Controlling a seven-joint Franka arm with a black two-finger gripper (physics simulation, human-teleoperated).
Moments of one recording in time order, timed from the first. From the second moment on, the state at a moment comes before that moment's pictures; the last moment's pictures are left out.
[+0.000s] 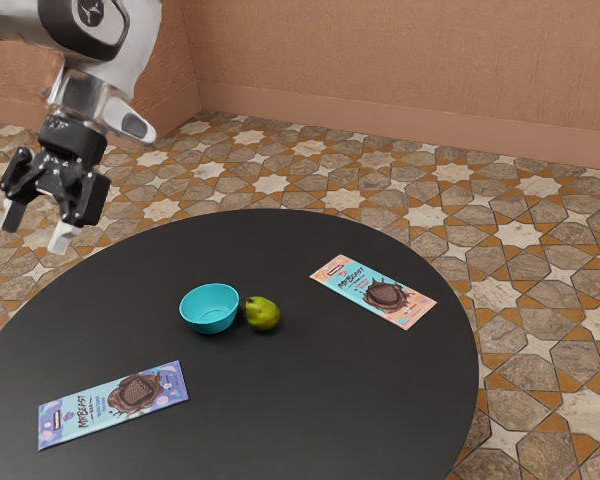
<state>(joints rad) -0.13 -0.06 0.06 -1.63 0.05 0.76 0.00</state>
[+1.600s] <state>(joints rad) -0.15 0.62 0.11 -1.58 -0.14 2.05 1.35</state>
